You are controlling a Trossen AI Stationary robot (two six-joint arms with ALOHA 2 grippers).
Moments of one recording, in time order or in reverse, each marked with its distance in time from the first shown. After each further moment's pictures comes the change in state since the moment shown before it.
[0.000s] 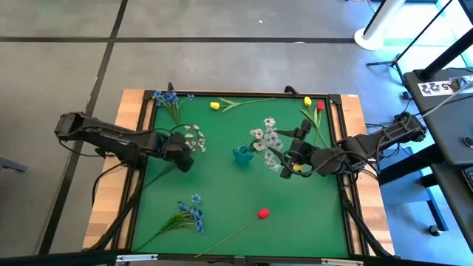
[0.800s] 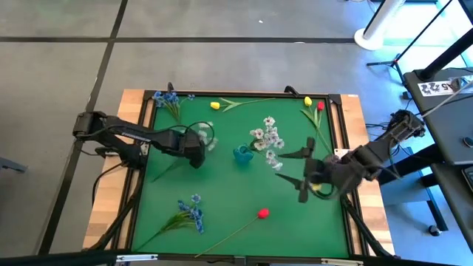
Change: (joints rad) left arm 0.068 0.226 0.114 0.106 -0.117 0.203; right arm 0.237 -0.034 0.001 0.021 -0.061 0.122
